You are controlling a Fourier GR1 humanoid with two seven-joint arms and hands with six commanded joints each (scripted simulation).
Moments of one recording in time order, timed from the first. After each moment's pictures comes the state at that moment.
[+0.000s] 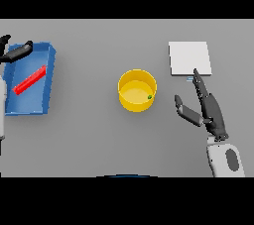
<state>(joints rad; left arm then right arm) -0.55 0.40 0.22 -1.20 -0.54 -0.36 0.61 0.02 -0.12 0.08 -1.60 0.16 0.04 -0.10</state>
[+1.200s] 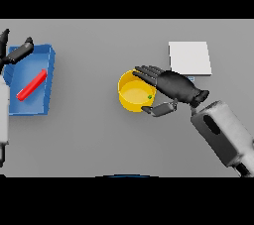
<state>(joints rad) -0.51 0.36 0.23 -1.28 -0.54 -0.29 0.55 -0.45 -0.40 0.46 -1.47 0.62 0.34 -0.13</state>
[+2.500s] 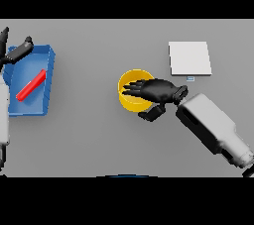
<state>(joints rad) -0.51 0.35 0.24 -1.31 -0.51 -0.29 0.54 -0.62 -0.35 0.65 -1.17 0.75 0.42 -0.25</state>
